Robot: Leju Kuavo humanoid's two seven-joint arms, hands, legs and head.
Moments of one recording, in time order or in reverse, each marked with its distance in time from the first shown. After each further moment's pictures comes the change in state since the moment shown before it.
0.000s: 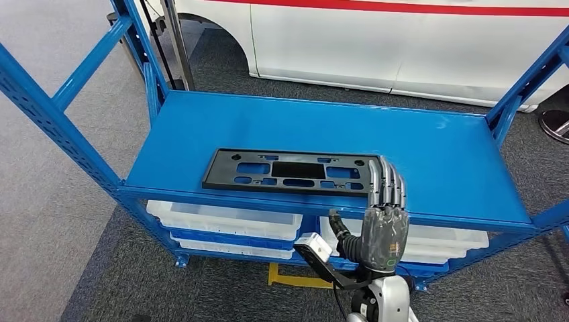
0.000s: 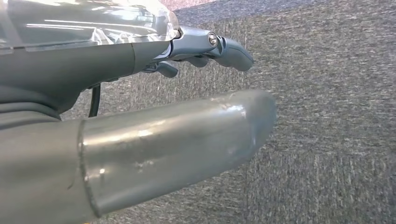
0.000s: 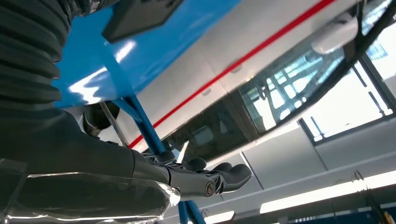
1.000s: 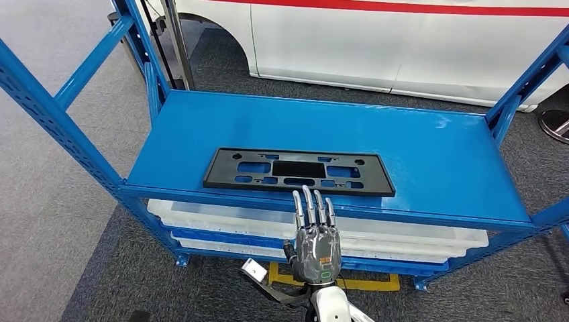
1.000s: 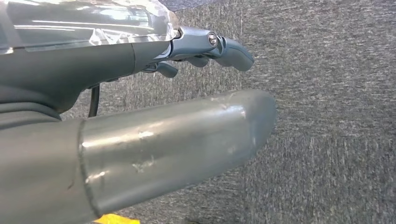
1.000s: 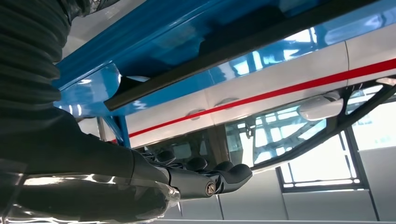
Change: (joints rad) left arm -0.015 0.023 -0.005 0.001 0.015 -0.095 0.013; right arm -0.179 0.015 0.382 0.401 0.135 -0.019 0.345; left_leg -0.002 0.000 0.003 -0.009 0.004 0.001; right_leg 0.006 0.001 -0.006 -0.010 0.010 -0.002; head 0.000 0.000
